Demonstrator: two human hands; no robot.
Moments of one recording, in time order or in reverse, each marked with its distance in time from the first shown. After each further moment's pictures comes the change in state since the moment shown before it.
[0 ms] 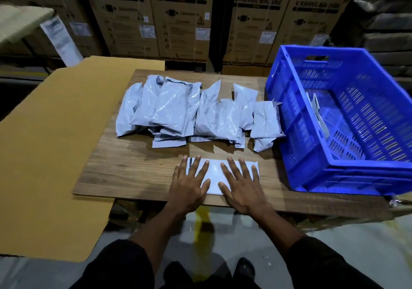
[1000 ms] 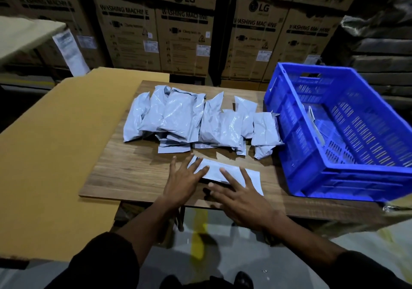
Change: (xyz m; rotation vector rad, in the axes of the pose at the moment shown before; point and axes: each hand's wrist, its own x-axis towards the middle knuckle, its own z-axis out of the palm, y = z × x) left_hand 0.012 -0.029 -0.049 0.122 -0.040 0.137; right_hand -0.028 -0.017 -0.049 -0.249 0.296 -0.663
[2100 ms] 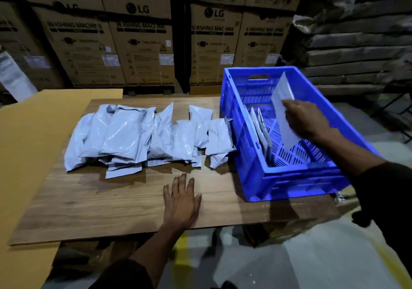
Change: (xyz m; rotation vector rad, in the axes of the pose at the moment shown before) left_hand 0.062 0.130 0.042 -0.146 -0.093 -0.260; right_hand -0.105 0.302 -0.130 -0.106 0.124 0.798
